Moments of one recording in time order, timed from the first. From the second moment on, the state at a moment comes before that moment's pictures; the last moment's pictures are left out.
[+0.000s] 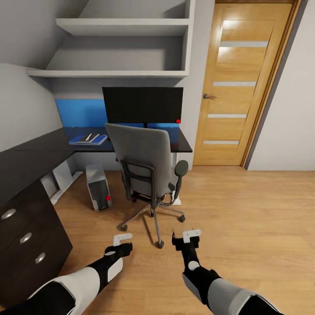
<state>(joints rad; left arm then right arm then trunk) -0.79 -0.12 -0.56 -0.06 0.68 -0.09 0.22 -0.72 0.17 0.59 -0.12 -0.26 -0.45 -0.36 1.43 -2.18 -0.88</state>
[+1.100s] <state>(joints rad) -0.23 -0.04 -0.55 -0.02 0.69 -0.61 0.21 -0.43 0.07 0.59 0.02 -0.28 -0.78 -0.37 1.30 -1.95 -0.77</state>
